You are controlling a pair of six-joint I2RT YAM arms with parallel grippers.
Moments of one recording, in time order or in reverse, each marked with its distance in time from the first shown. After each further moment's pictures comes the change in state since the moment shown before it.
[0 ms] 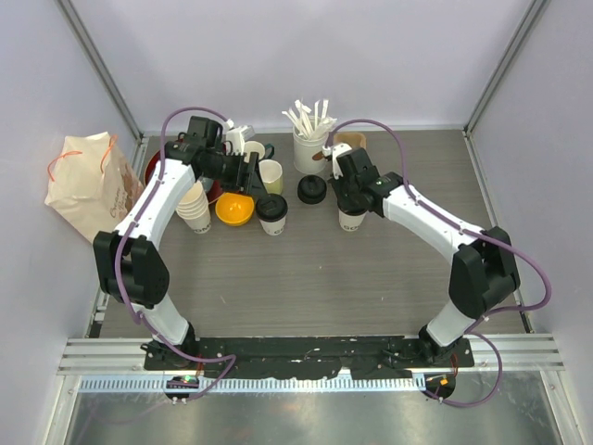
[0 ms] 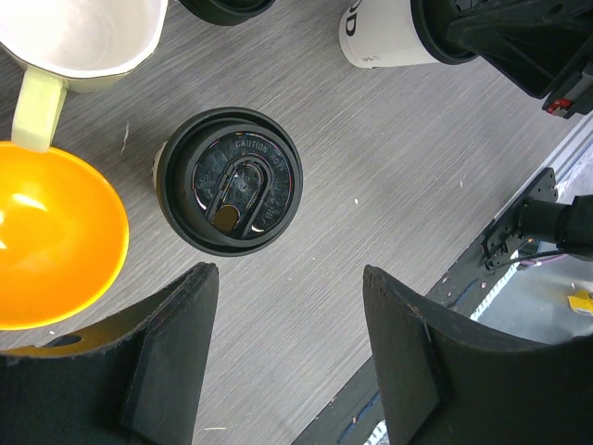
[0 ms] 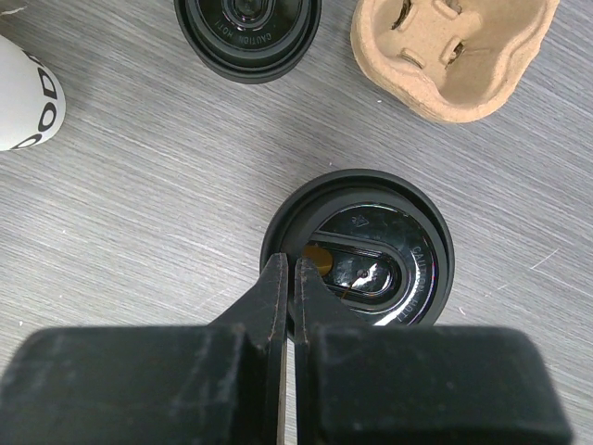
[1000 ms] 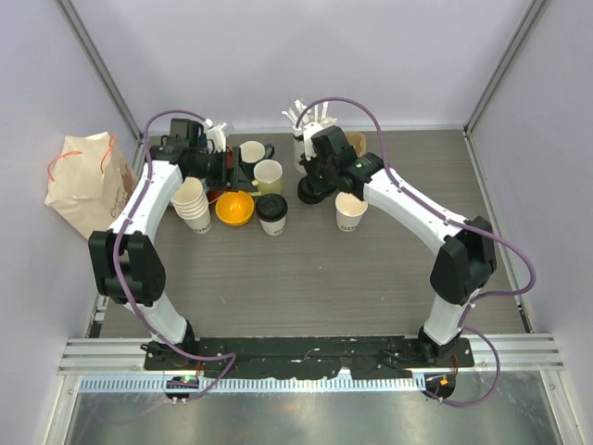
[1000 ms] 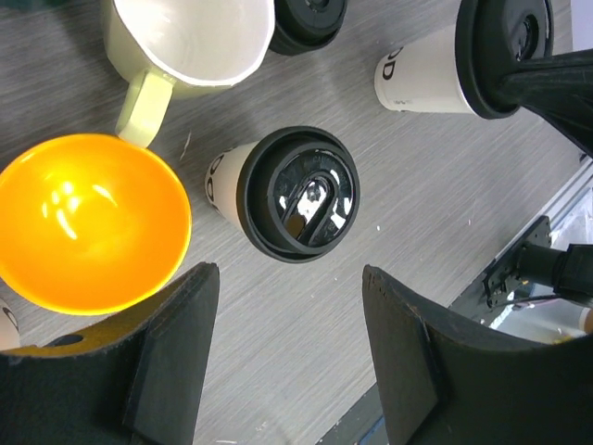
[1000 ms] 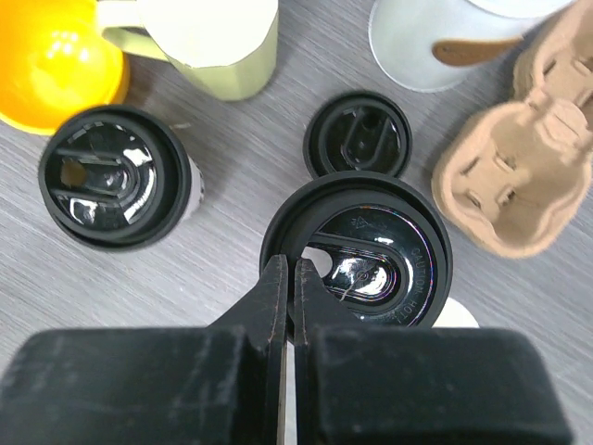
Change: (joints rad) left arm 0.114 0.002 -0.069 0.104 0.029 -0.049; right arm 0.098 0.150 0.319 -0.034 -0.087 0.000
